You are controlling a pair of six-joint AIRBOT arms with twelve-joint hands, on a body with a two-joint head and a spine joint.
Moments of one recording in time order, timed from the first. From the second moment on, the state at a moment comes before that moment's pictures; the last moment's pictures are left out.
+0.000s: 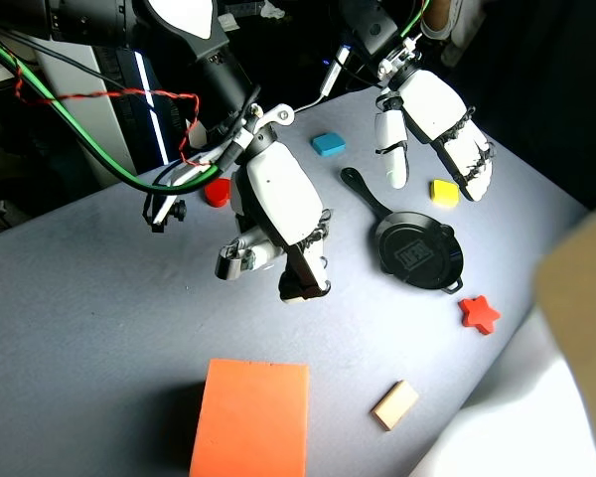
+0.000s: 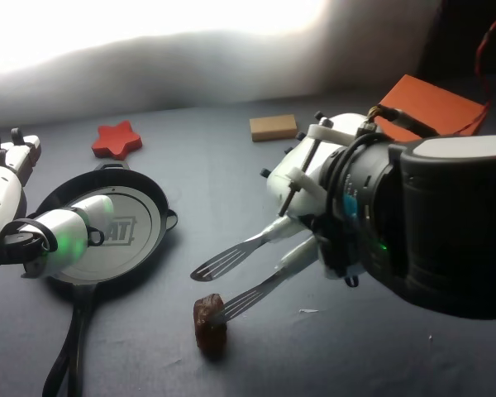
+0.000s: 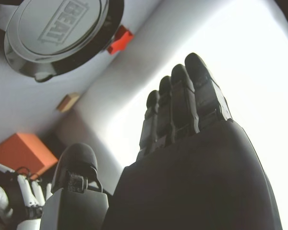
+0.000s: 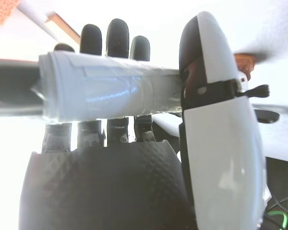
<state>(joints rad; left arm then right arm) 0.67 -0.84 0.59 -1.27 -1.25 1.80 -0.09 -1.39 0.83 -1.06 -1.01 -0.10</state>
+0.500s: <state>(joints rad) 0.67 -0.84 0.59 -1.27 -1.25 1.80 -0.10 -1.43 0.86 -1.06 -0.99 -0.03</state>
